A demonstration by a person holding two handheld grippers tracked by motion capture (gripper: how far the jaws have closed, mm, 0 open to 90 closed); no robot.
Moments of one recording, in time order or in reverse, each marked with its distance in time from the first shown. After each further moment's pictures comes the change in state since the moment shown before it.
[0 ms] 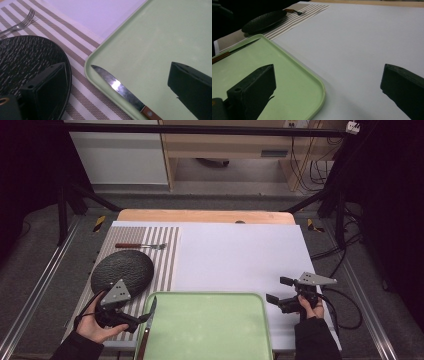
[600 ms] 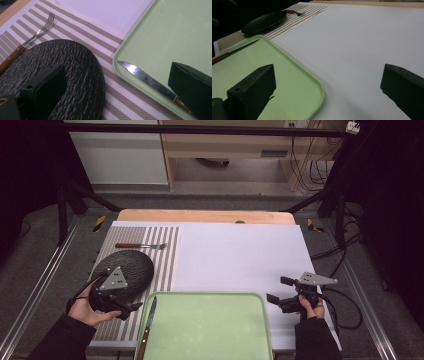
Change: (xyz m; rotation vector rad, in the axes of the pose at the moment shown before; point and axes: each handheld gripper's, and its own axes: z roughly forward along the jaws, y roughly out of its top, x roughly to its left) left arm 0.033 0.018 -0.008 0.099 0.051 0.135; right arm 0.000 0.000 -0.001 -0.004 -0.003 0.002
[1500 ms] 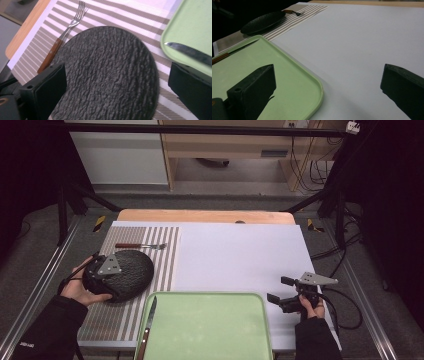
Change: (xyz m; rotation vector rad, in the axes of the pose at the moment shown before) left arm 0.053 -0.001 0.003 0.120 0.110 0.117; right arm -0.002 -0.001 0.000 0.000 -0.003 0.005
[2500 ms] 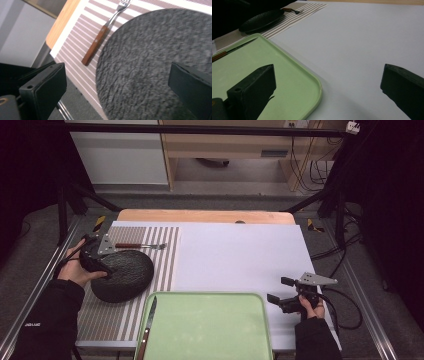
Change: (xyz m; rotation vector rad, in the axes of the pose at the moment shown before) left arm 0.060 -0.004 0.021 0.091 0.189 0.016; right arm -0.001 -0.002 0.001 0.008 -0.004 0.000
